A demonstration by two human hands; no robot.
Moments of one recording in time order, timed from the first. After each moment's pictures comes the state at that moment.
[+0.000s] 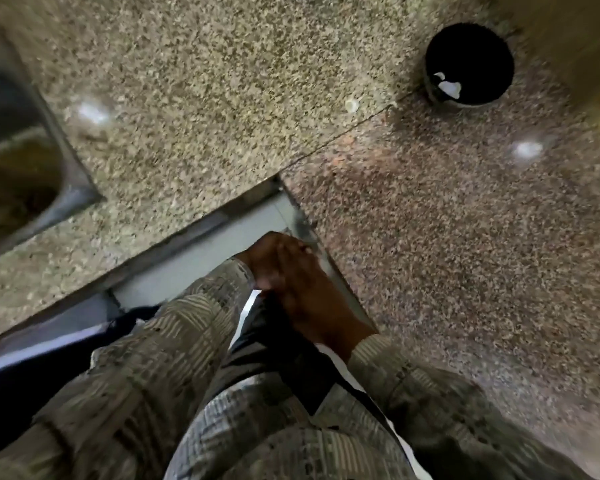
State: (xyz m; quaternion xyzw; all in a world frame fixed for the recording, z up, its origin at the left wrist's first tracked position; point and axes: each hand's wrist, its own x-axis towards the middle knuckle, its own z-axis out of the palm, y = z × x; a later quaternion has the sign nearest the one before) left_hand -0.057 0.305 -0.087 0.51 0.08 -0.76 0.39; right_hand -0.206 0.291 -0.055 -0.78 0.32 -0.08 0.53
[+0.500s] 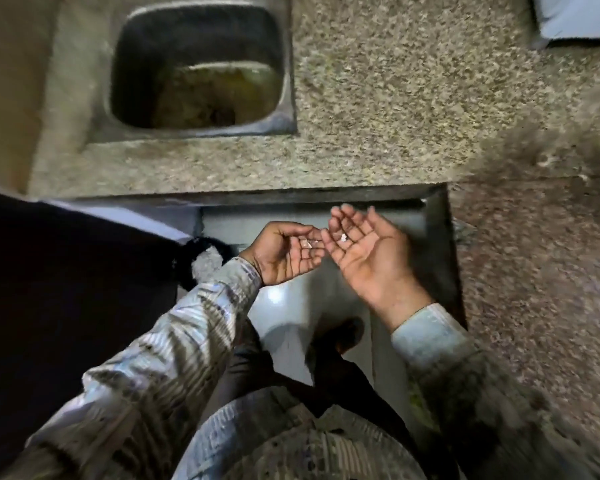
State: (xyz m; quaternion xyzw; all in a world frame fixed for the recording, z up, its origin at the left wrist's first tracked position) left_hand 0.006 0.529 -0.042 0.42 0.20 -0.59 0.66; right_hand -0.091 0.380 0.022 -0.22 0.42 -0.02 0.88
